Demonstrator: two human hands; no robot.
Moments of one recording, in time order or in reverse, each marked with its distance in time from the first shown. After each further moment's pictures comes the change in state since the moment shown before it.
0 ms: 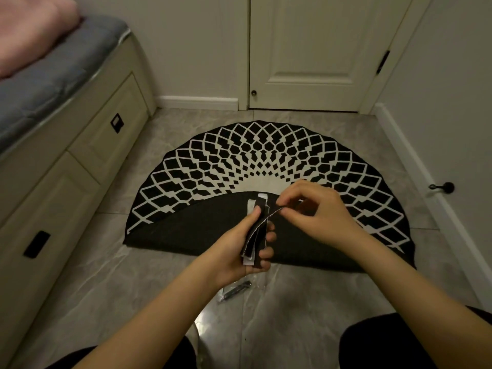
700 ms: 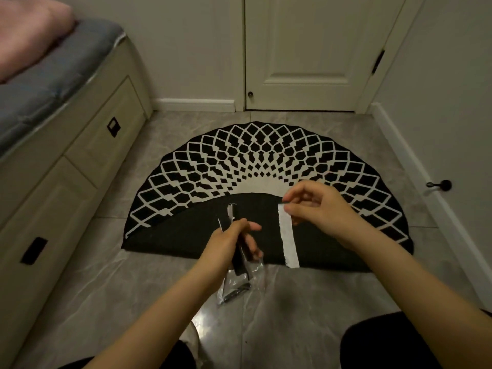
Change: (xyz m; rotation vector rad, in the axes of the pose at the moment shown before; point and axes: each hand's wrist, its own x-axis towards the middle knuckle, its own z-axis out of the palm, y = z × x) left_hand -0.001 -0.002 -0.009 0.356 0.336 0.287; right_hand 0.005 -0.006 -0.012 0.337 -0.063 0.409
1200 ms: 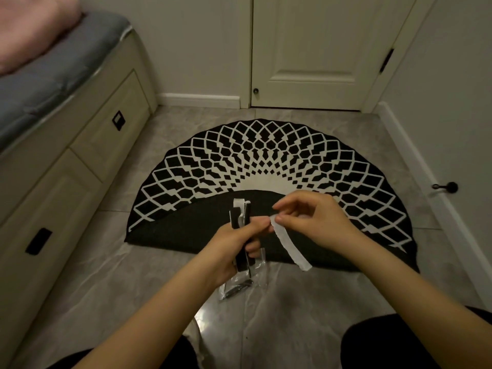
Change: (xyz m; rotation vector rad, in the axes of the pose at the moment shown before) left_hand -0.004 0.007 0.001 -0.171 -0.128 -0.103; right_hand -0.003 0.008 0.020 -0.242 -0.018 -0.164
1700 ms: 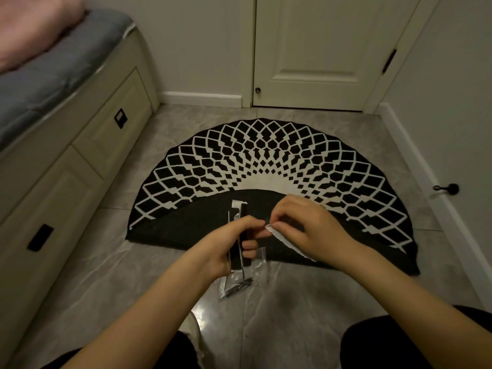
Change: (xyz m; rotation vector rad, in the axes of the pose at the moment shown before) left_hand -0.002 0.010 -0.007 -0.116 -0.017 -0.256; right_hand -0.003 0.009 0.013 -0.403 -0.020 -0.371
